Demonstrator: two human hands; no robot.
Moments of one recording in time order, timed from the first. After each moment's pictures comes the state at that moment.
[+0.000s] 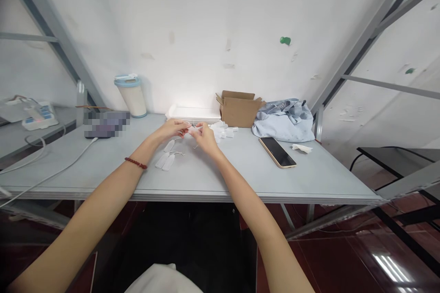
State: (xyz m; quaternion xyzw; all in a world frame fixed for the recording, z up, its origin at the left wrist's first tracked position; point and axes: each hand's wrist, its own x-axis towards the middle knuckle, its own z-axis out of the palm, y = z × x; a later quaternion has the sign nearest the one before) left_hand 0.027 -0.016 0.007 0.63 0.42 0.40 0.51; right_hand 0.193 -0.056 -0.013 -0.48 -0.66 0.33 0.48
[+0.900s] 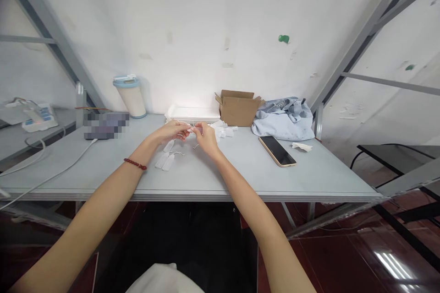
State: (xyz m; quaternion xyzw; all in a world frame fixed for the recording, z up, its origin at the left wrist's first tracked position) left_hand 0.028 -0.025 0.014 0.63 0.41 0.34 0.57; right_hand 0.195 -0.054 -0.014 -0.47 -0.67 0.23 0.53
